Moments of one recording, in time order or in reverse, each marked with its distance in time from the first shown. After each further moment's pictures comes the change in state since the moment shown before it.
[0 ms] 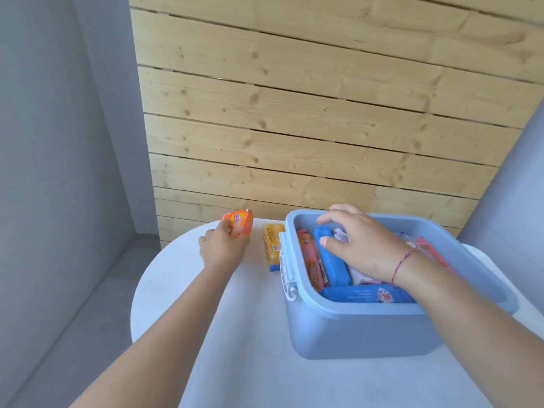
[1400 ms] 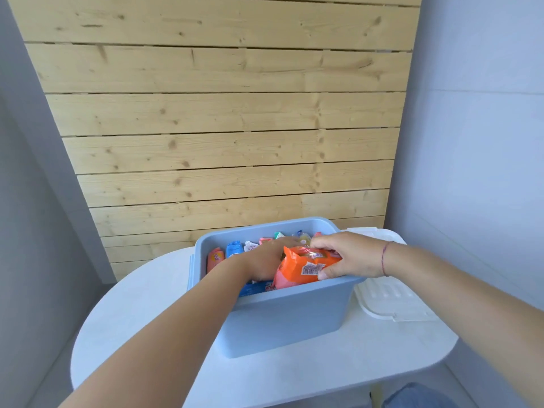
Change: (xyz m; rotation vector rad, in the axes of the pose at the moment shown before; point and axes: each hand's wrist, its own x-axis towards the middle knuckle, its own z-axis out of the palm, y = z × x) left_hand -0.146 0.173 0.043 0.344 -0.894 0.886; right_hand -0.080 0.127 -0.076 0.034 -0.296 -0.139
